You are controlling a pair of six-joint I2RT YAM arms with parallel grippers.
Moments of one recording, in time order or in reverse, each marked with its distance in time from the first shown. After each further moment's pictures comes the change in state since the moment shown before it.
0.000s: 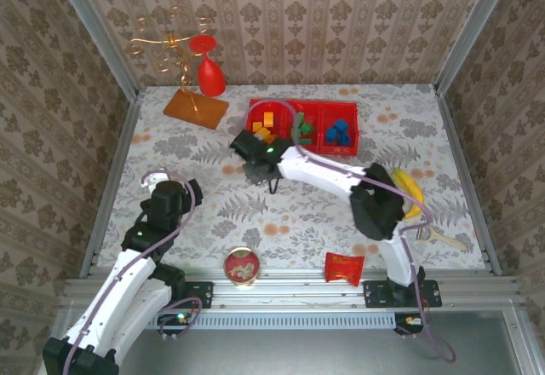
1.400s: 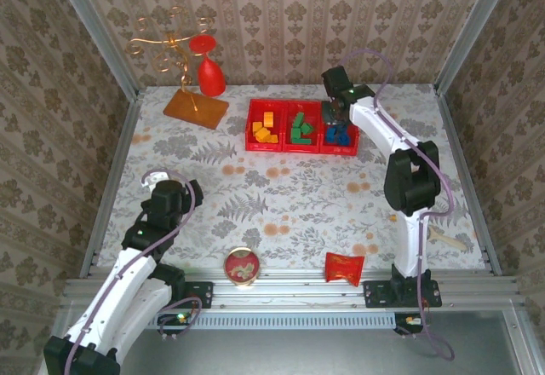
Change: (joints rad) left arm 0.013 0.015 0.000 -0.003 0.029 0.000; right arm -0.545 0.054 0.126 -0.005 -0.071 -0.073
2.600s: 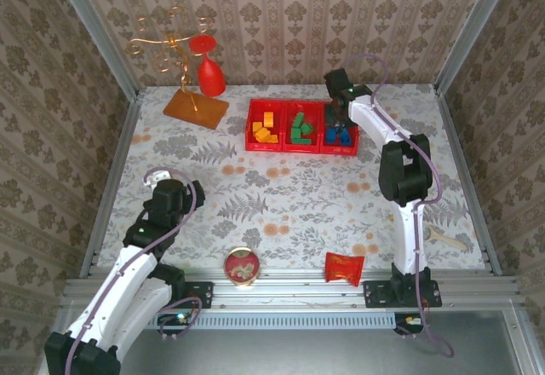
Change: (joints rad) left arm 0.006 0.025 0.000 0.000 0.034 0.000; right arm -0.040 0.114 0.060 -0.021 -0.003 -0.029
